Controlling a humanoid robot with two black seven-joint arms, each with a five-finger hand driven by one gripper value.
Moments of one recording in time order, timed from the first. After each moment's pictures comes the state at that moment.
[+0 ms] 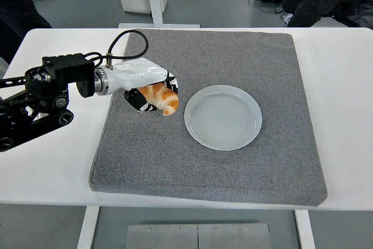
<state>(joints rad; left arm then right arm) -1.20 0.59 -0.15 -1.36 1.57 -0.08 -0.06 -0.09 0.00 0.12 0.08 -0.10 -0.08 0.25</state>
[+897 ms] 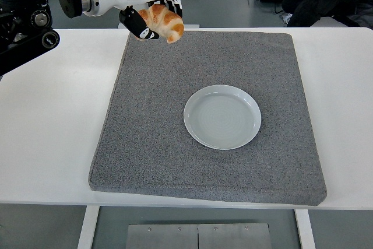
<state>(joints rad) -1.48 0.58 -0.14 -1.28 1.43 -0.16 -0.05 -0.08 0.00 0.13 0.08 -0.10 -0.08 0.25</state>
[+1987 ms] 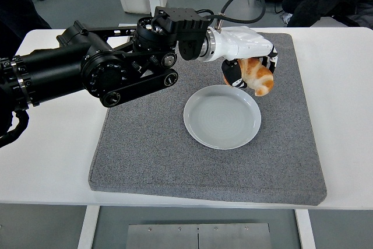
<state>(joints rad) -1.48 0.07 -0.03 -1.03 1.44 -0.15 -0.05 -0.08 0.00 0.12 0.09 -0.10 -0.08 0.25</state>
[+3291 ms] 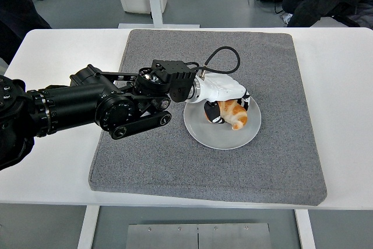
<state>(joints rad) -1.38 0.00 0.16 -0.93 1.33 -0.06 -0.08 -0.07 0.00 0.13 0.09 -0.10 -0.08 0.25</state>
